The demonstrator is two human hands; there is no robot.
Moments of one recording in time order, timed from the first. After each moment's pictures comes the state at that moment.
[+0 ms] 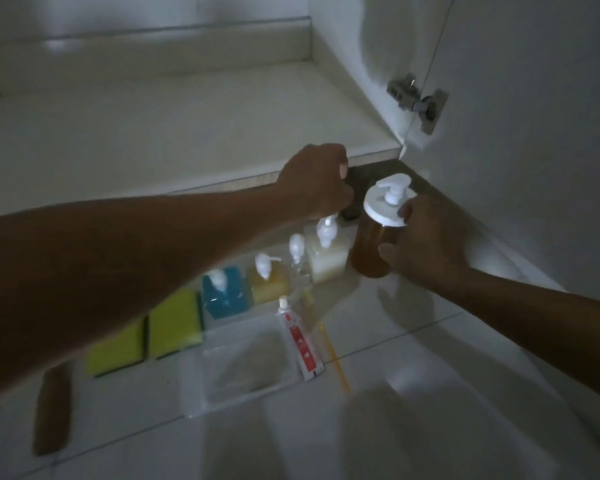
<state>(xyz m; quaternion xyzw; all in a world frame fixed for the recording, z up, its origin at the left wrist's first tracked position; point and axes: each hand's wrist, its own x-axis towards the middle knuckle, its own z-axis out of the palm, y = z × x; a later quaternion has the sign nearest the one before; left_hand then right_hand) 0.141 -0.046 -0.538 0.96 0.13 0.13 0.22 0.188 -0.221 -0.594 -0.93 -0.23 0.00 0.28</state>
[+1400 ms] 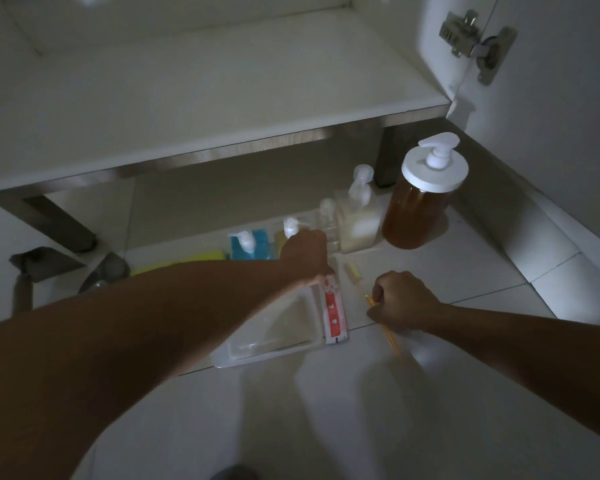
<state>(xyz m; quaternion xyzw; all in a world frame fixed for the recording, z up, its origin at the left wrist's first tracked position) 0.076 -0.039 -0.691 0.95 0.23 -0.08 0.18 0.149 -0.218 -0.719 -0.90 -0.34 0.25 0.11</state>
